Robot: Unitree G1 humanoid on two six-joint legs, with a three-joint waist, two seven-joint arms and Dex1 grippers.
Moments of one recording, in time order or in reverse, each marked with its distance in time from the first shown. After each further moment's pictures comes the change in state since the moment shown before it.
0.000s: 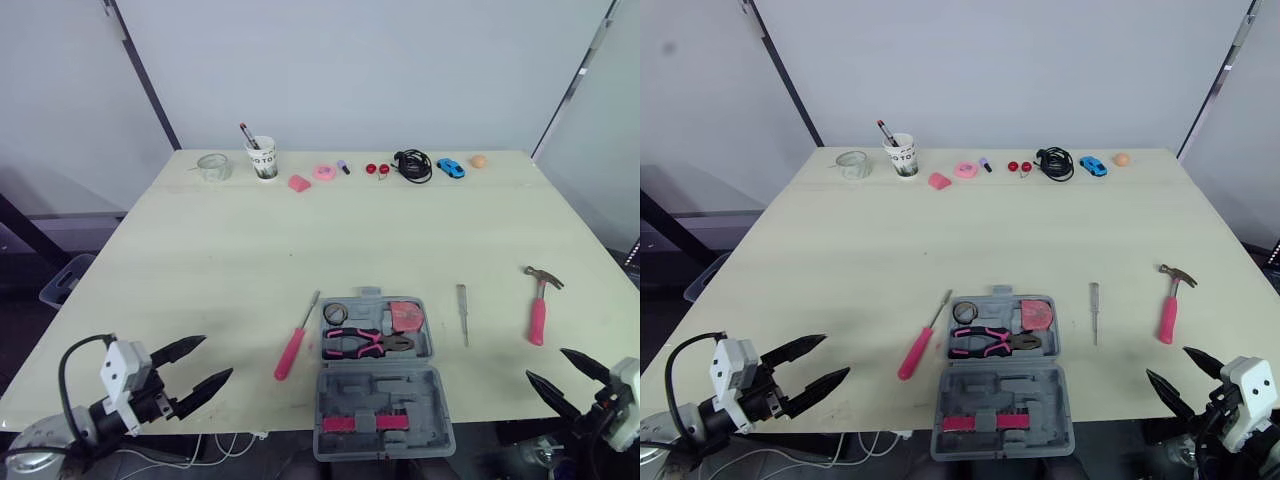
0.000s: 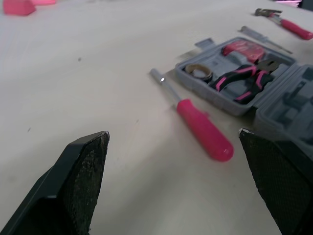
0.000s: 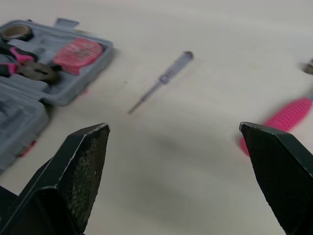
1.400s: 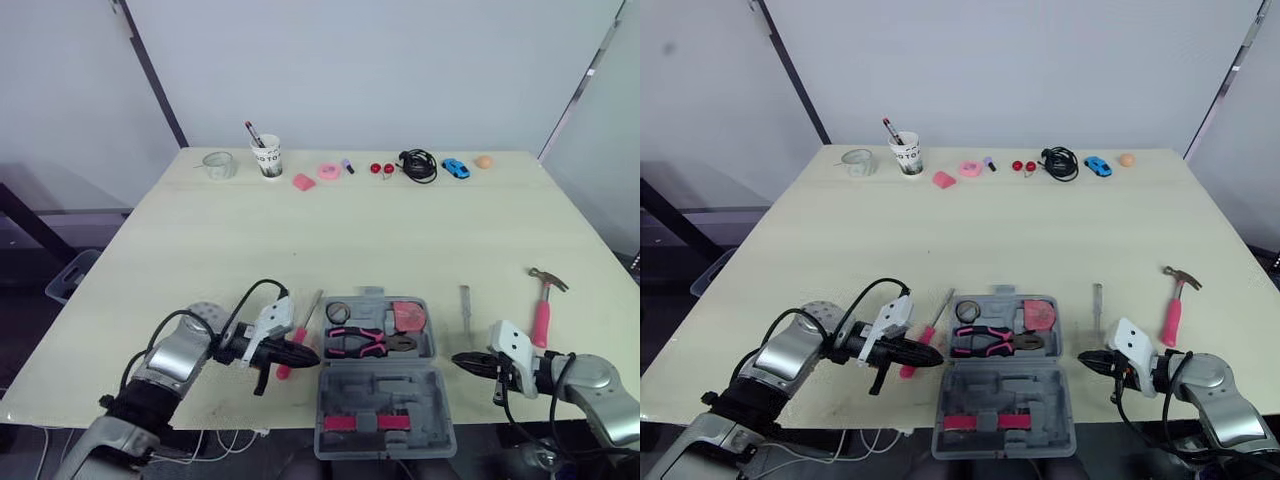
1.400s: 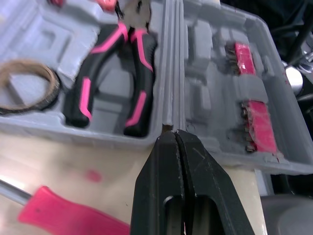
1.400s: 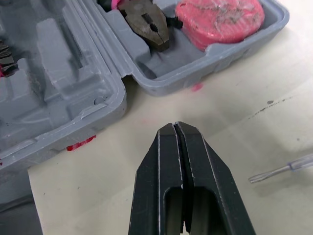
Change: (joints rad) left arm -0.688 0.061 -0.681 0.231 0.304 0.257 -0.279; right arm -0.472 -0.136 0.482 0.240 -0.288 0.058 0.181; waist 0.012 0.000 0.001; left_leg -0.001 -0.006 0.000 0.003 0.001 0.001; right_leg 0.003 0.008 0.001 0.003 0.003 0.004
